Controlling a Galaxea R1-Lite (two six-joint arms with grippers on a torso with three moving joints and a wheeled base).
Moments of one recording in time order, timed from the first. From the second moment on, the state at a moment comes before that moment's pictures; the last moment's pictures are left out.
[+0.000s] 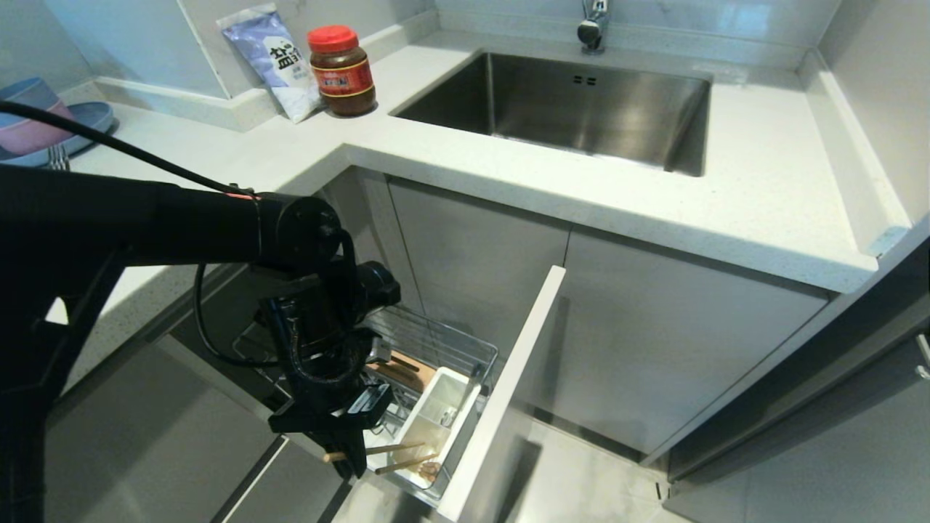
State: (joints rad) left arm -0.47 2.06 -1.68 1.35 -0.21 -0.25; right arm 0.00 0.00 0.00 0.00 0.00 0.03
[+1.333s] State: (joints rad) left arm -0.59 1.47 -1.57 1.44 -0.13 -0.17; right arm 0.00 0.00 0.00 0.00 0.00 0.03
